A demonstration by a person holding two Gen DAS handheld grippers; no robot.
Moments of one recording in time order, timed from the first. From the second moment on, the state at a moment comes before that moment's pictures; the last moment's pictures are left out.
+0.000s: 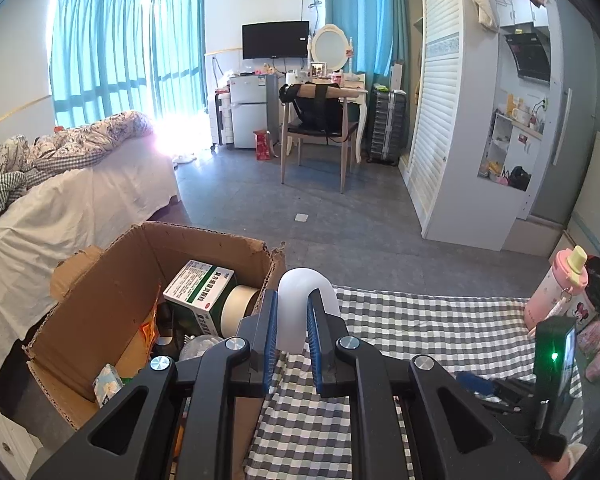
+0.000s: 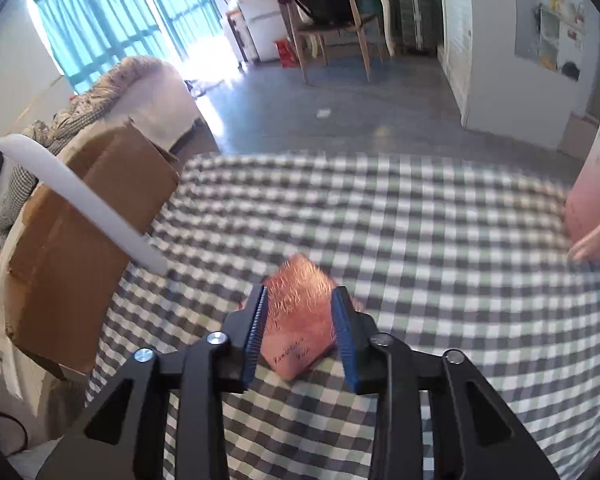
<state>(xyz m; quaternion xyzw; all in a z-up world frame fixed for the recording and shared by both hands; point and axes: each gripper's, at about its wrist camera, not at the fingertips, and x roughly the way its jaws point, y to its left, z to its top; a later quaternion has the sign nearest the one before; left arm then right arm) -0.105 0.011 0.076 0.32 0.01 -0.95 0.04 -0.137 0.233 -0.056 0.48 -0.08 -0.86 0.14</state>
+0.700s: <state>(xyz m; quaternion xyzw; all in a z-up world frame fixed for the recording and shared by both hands) -0.112 0.008 0.069 0.34 0.02 -0.94 0.03 -0.125 0.144 -0.090 0.45 0.20 -0.86 0.11</state>
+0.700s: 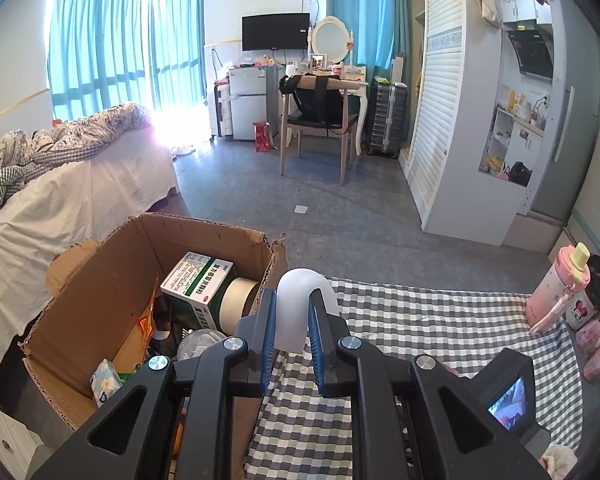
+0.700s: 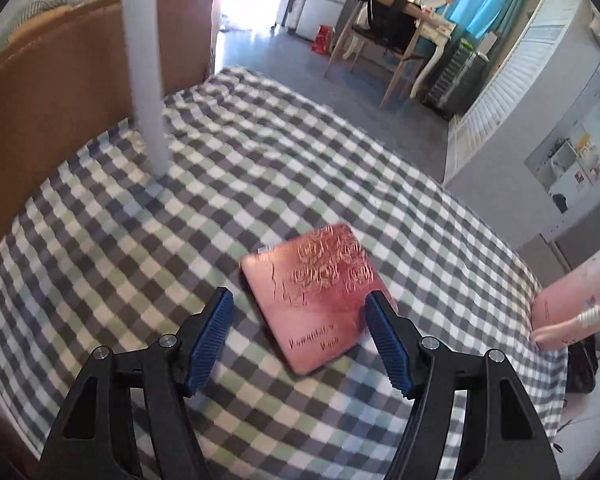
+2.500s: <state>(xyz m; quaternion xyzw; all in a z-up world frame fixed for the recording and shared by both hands) -0.112 0.021 0.064 0.35 0.01 -0.94 0.03 -0.145 0.194 -0.105 0.47 0.08 -0.86 0.19</state>
